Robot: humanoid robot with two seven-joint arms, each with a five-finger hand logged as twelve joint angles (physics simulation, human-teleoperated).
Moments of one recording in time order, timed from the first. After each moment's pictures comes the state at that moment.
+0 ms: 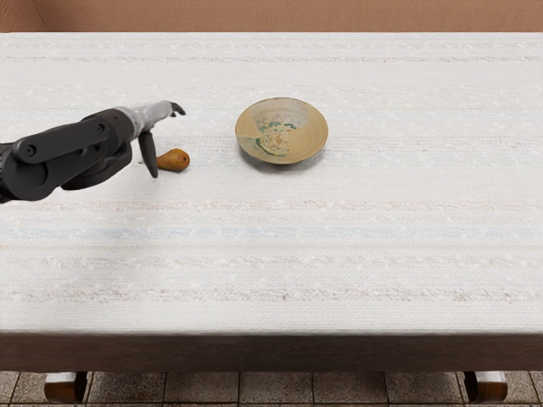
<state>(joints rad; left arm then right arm) -1.28 0.34 0.10 -0.88 1.05 0.02 0.31 0.03 0.00 0.13 0.16 0.11 0.12 -0.26</state>
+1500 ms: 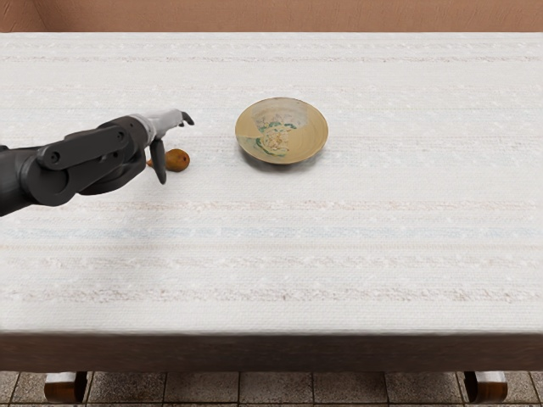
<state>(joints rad) -1.27 0.27 0.12 -0.83 1.06 0.01 0.34 0.02 0.00 0.14 0.16 0.11 0.12 -0.26</state>
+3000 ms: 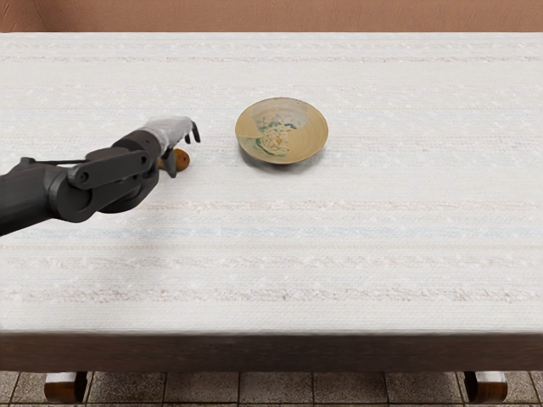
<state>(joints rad) -1.27 0.19 0.26 -0.79 1.05 0.14 0.33 0.02 0.00 0.13 0.15 0.11 0.12 -0.26</state>
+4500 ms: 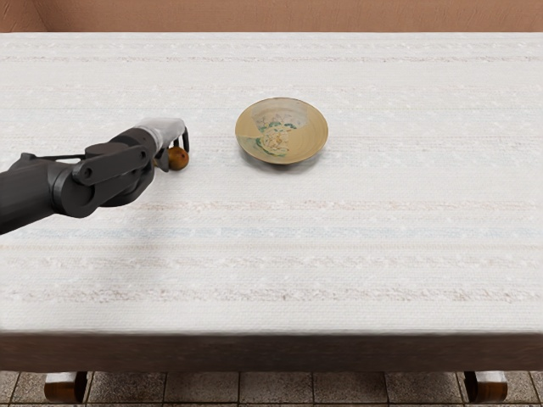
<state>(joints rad) -1.27 0.17 0.28 -0.71 1.05 0.07 0.33 0.02 0.00 0.13 0.15 0.11 0.12 -0.26</state>
